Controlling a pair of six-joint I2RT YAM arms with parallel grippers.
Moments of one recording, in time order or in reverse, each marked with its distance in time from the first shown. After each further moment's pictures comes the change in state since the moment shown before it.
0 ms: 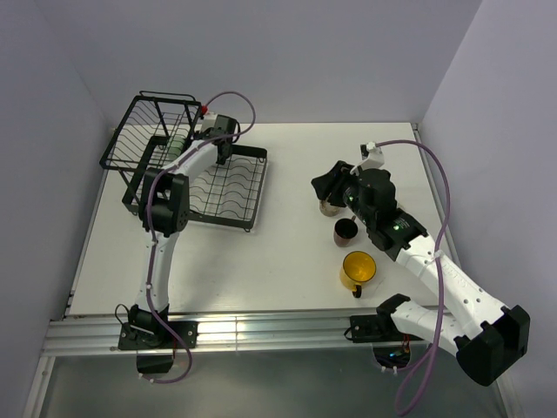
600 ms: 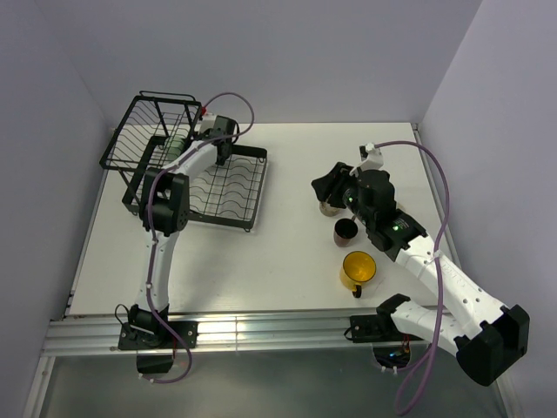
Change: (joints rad) left arm 0.010 0.024 0.025 -0.008 -0.018 -0.008; right arm 0.000 0.000 -0.011 0.000 0.001 -0.009
